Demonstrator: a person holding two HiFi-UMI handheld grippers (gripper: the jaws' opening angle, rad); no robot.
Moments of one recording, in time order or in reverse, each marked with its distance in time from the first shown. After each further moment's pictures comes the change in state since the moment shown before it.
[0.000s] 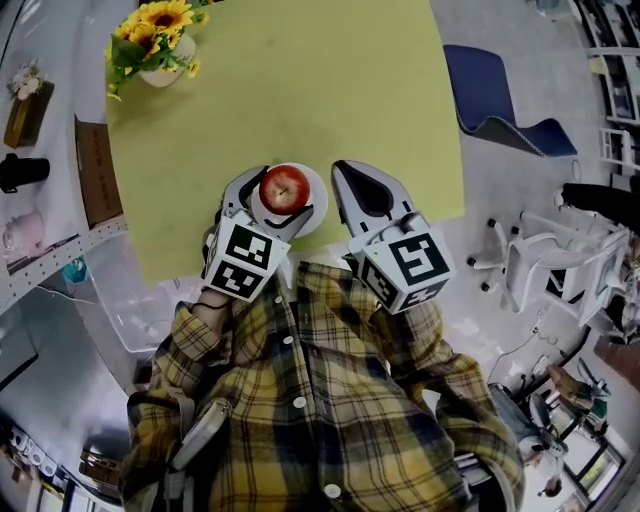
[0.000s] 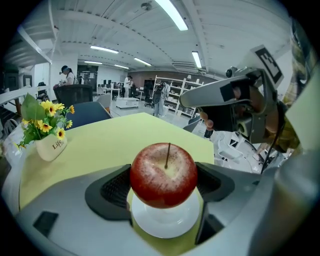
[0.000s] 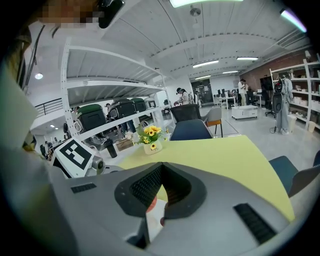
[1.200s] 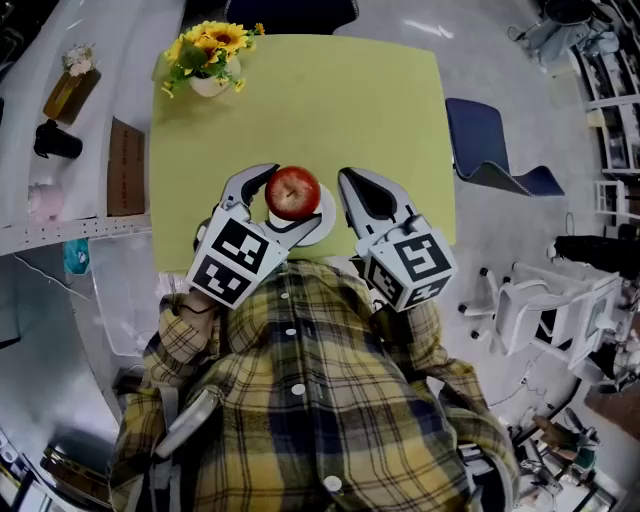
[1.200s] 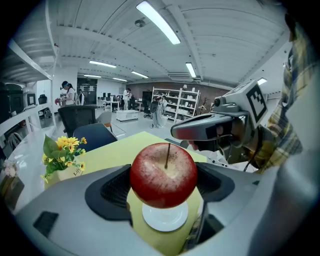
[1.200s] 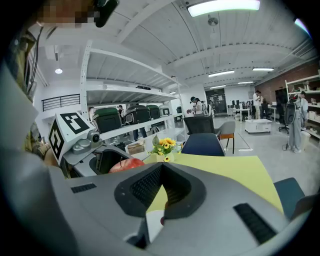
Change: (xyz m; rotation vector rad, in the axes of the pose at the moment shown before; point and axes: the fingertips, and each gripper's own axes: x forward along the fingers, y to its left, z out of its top) left arm -0.103 -0.018 0.077 0.068 -0.107 0.017; right arm -0.030 0.051 0.050 -0.138 -0.076 0.114
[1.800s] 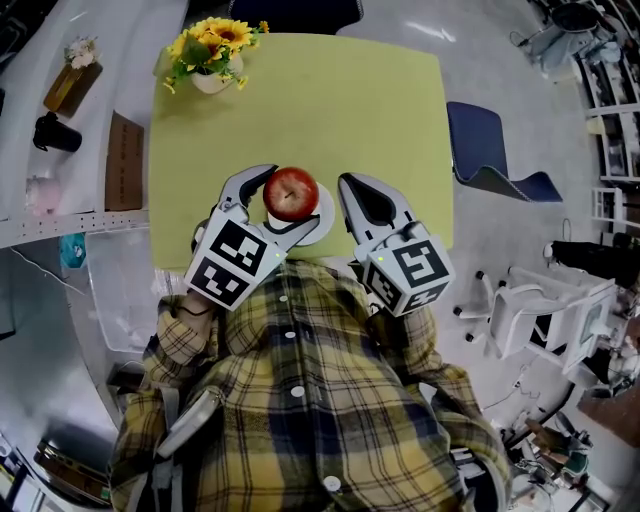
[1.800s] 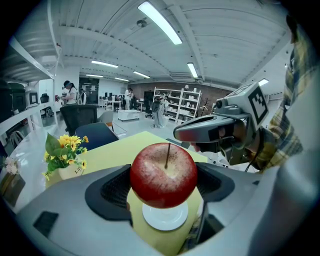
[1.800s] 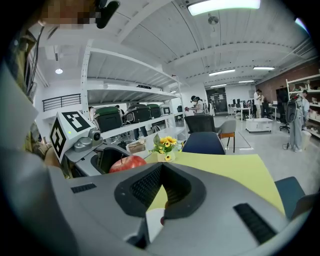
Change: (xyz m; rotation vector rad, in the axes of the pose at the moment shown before) left arm -0.003 0.002 -0.005 -0.014 -0.002 0.014; right arm -0.001 0.003 -0.007 0.006 0.015 0.003
